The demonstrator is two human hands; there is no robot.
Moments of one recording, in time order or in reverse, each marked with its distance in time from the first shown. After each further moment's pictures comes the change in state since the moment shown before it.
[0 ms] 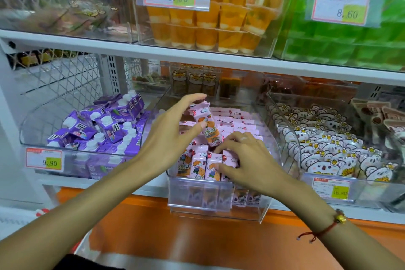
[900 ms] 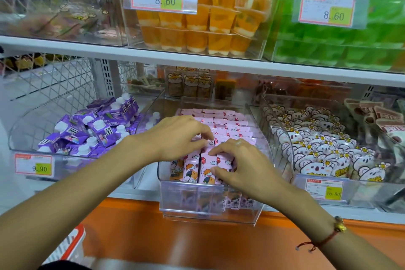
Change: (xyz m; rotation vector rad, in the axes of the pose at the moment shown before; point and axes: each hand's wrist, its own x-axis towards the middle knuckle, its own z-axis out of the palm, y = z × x) left_hand 0.040 -0.001 0.006 0.675 -0.558 0.164; right_hand -0.009 0.003 0.000 0.108 0.044 -0.017
